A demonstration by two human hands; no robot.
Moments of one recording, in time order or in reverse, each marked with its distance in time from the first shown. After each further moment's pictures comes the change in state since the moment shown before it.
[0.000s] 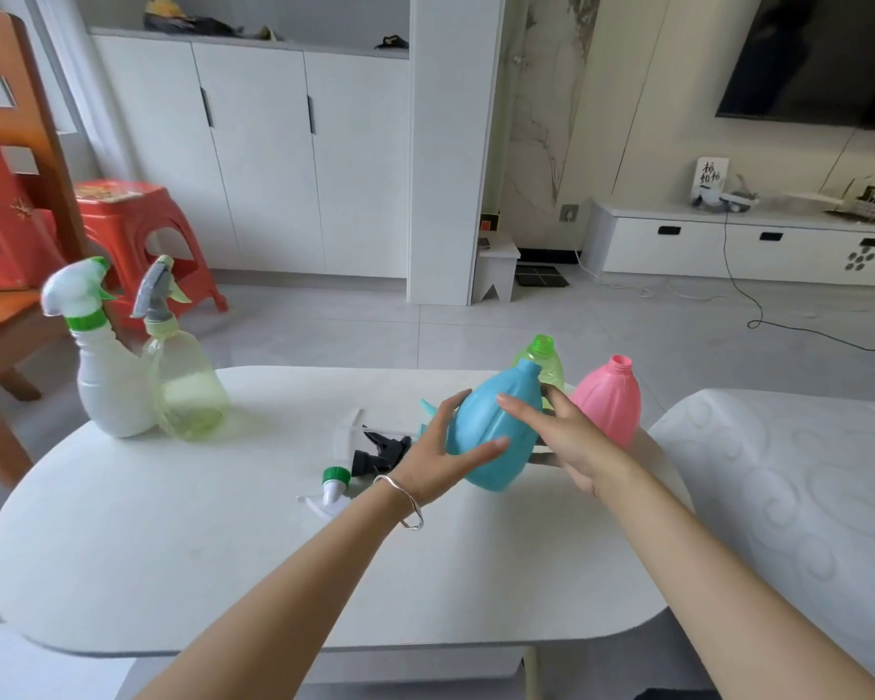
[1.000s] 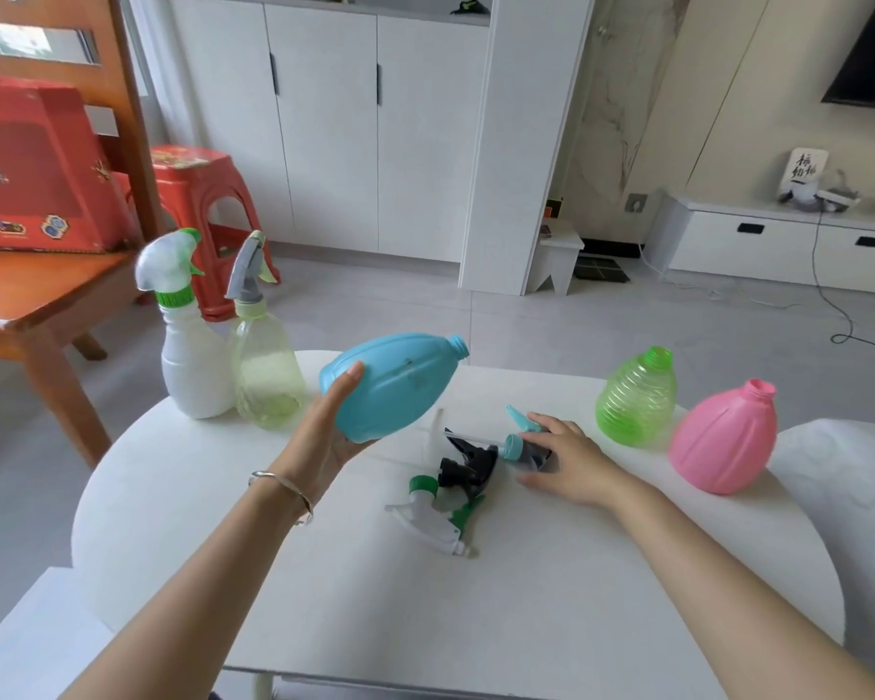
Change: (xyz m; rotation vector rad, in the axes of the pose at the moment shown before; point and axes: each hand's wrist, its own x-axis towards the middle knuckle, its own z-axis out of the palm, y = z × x) left_hand -0.043 -0.024 -0.179 -0.550 0.291 -0.072; right_hand 0.081 0.045 0.069 -1.056 -0.215 -0.250
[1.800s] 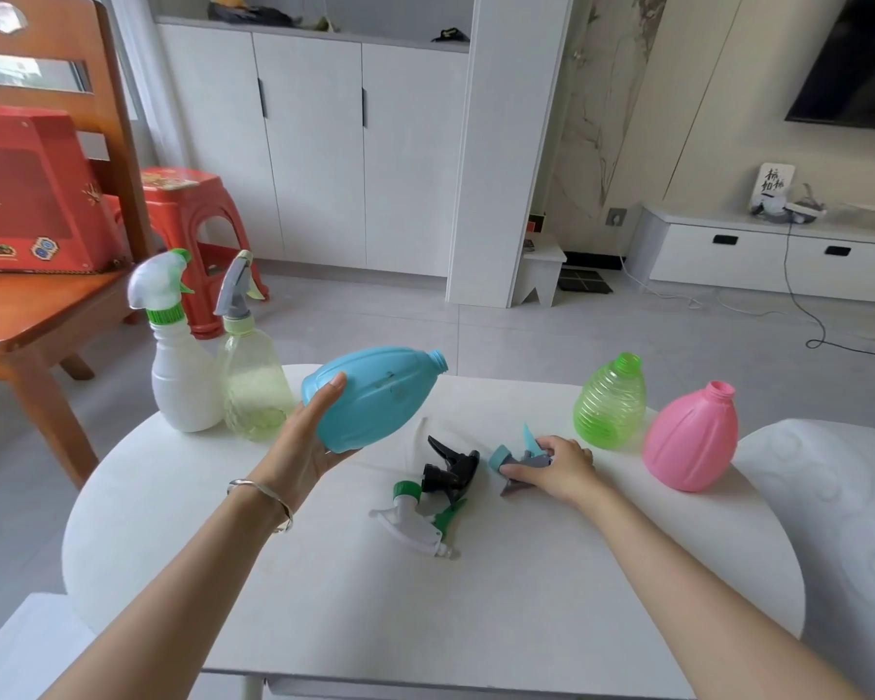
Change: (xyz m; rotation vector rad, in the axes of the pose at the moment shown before) left_hand -0.006 0.005 0.000 -0.024 0.009 0.003; right_hand -0.003 0.008 0.012 0.320 0.176 0.430
